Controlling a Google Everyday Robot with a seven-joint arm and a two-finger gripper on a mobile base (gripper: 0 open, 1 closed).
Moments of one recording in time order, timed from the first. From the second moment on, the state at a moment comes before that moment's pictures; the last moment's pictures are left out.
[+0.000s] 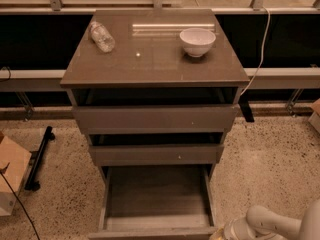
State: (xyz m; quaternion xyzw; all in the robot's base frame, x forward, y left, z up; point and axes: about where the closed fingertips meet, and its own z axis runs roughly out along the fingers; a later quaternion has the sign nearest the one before) arm 0.393 -0.246 0.197 -0.39 0.87 0.25 0.13
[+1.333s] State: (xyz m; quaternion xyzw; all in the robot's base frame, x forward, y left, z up) arm 0.422 -0.246 0.168 -0.35 0.89 0.23 0.18
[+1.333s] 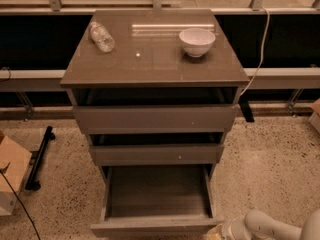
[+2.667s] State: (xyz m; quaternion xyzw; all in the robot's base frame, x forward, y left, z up) arm 0.471 -0.221 0.172 -0.37 0.86 0.21 0.28
